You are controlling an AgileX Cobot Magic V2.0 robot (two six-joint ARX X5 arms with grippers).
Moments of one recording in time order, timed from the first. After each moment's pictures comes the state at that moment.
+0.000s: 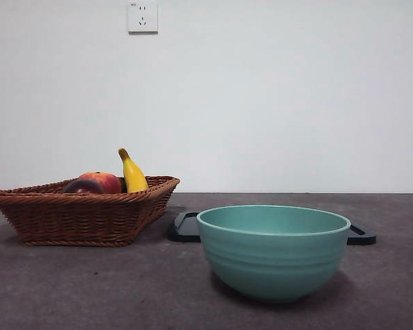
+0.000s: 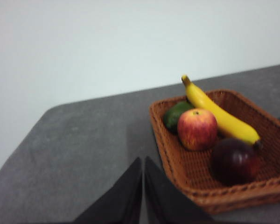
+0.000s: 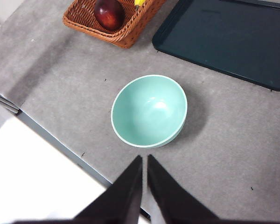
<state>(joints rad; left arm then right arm) 0.03 0.04 0.11 -0.10 0.12 0.17 0.63 0.54 0.85 -0.98 -0.21 0.30</state>
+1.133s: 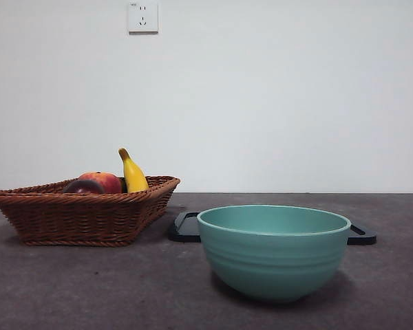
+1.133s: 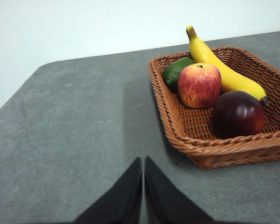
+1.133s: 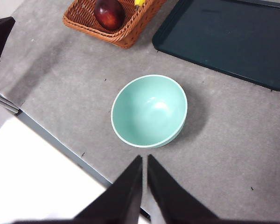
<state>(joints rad) 0.03 0.01 0.03 -0.18 0.10 0.14 0.63 0.54 0.85 -0.98 -0.21 0.30</state>
